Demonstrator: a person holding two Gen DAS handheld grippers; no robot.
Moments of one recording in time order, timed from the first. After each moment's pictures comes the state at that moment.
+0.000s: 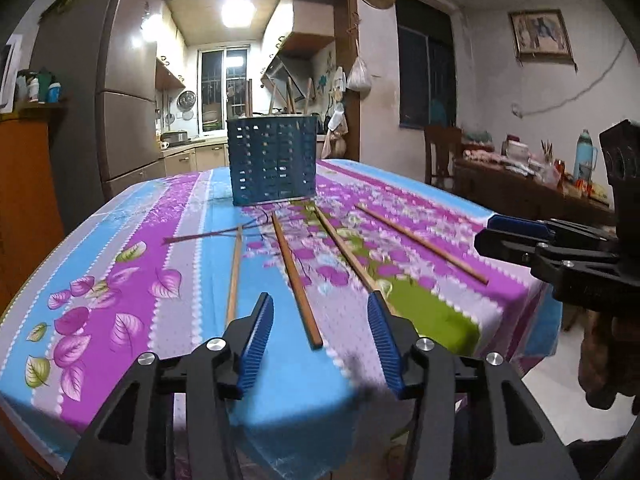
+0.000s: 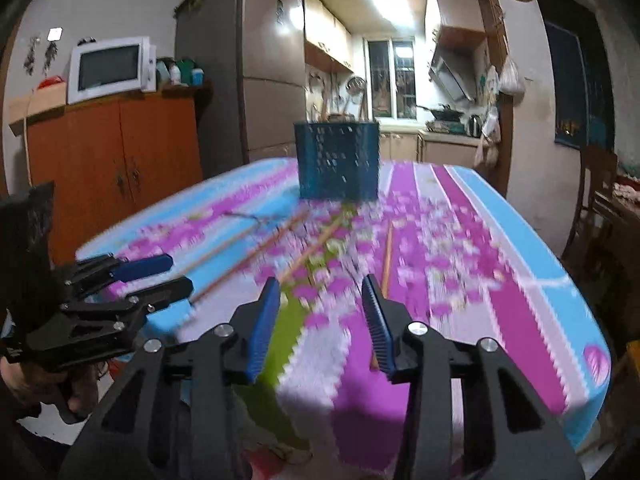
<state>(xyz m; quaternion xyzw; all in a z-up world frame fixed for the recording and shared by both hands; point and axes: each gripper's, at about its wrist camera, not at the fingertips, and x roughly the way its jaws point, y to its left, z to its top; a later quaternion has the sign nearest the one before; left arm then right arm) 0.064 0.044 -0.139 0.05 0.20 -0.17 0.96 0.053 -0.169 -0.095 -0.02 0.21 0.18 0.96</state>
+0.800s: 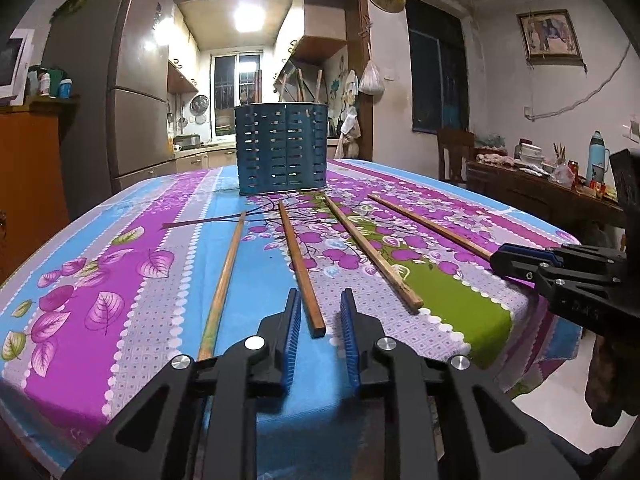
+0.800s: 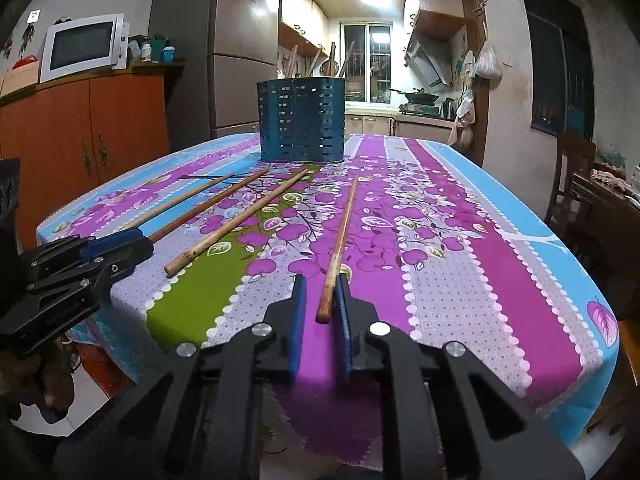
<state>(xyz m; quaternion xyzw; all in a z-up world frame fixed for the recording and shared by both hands) 0.075 0.035 -0.169 0.04 0.18 -0.14 0.97 0.062 -0.185 -0.140 -0.03 0.23 0.13 0.96</state>
